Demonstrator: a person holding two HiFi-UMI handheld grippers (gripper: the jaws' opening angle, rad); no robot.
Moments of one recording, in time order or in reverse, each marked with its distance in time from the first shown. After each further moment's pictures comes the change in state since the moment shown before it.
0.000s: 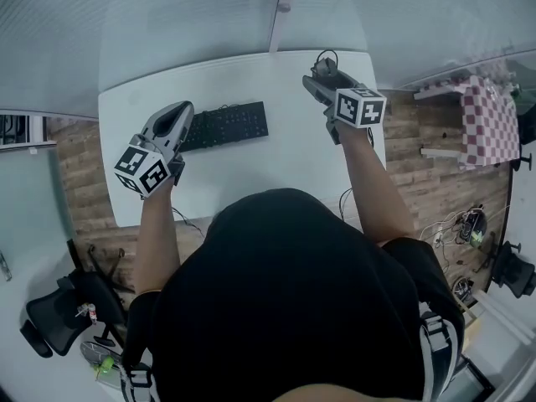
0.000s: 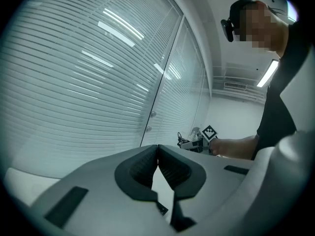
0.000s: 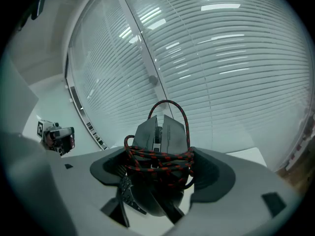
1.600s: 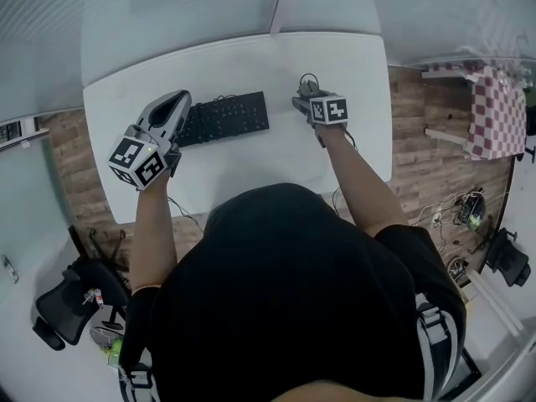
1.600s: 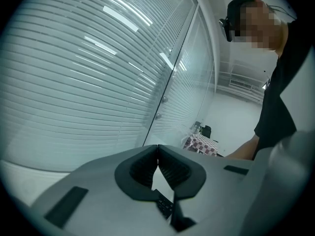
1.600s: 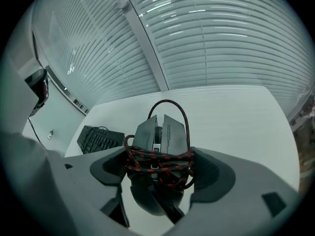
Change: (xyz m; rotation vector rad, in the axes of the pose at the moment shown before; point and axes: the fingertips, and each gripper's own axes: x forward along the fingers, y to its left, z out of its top) left arm 0.058 0.066 -0.033 -0.065 0.108 -0.008; right arm 0.118 -0.081 -0.210 0.074 0.469 -0.120
